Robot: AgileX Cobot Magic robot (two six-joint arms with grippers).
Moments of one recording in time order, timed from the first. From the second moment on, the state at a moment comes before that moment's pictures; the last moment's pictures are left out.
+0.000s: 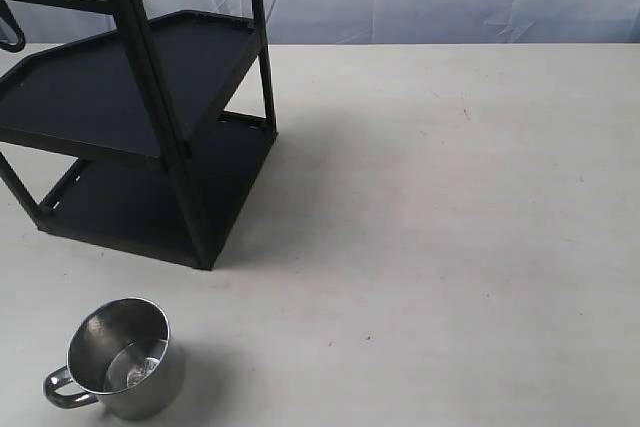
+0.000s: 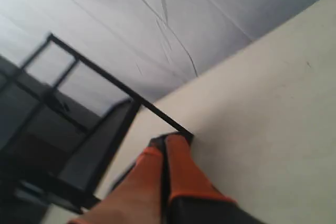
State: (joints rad) left arm -0.06 0.00 0.00 0.04 0.32 0.01; right arm 0.13 0.36 -0.34 0.56 0.28 0.26
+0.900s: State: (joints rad) left arm -0.06 0.00 0.00 0.04 0.32 0.01; right arm 0.74 1.51 -0.99 0.61 0.58 -0.17
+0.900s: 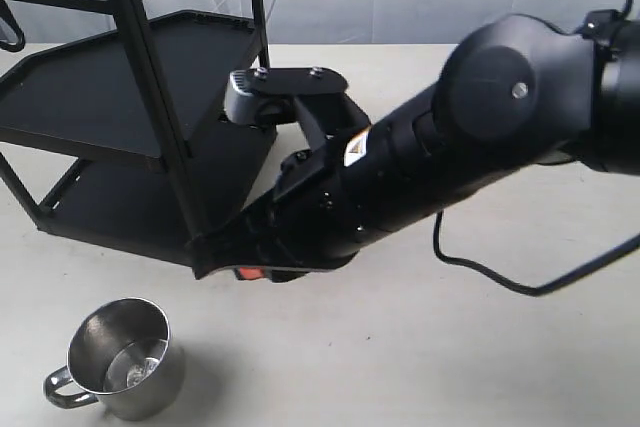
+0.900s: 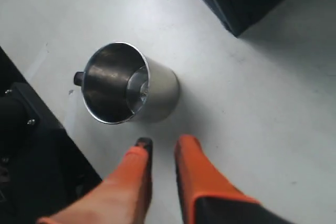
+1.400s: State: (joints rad) left arm -0.06 0.00 0.00 0.04 0.32 0.01; right arm 0.75 1.69 -1.06 0.75 0.63 -0.16
